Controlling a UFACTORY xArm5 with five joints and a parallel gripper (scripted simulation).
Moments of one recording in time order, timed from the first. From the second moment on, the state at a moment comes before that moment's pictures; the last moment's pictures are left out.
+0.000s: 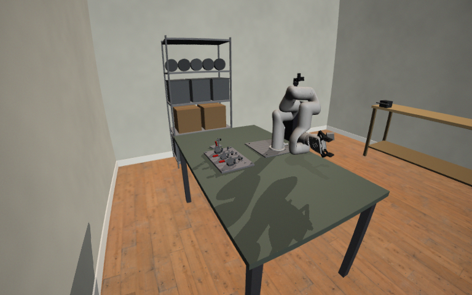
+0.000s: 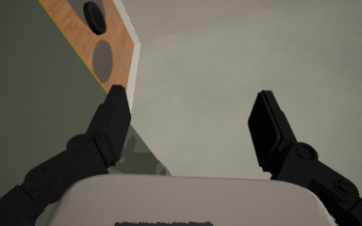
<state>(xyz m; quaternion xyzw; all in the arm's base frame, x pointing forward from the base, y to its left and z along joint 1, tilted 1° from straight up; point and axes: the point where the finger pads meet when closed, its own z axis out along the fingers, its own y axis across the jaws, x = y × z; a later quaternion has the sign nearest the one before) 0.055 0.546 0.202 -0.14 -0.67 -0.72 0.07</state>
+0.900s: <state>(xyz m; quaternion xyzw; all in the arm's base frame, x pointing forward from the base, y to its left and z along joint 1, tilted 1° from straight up) 0.065 0.548 0.200 -0.15 -0.68 -0.72 0.07</state>
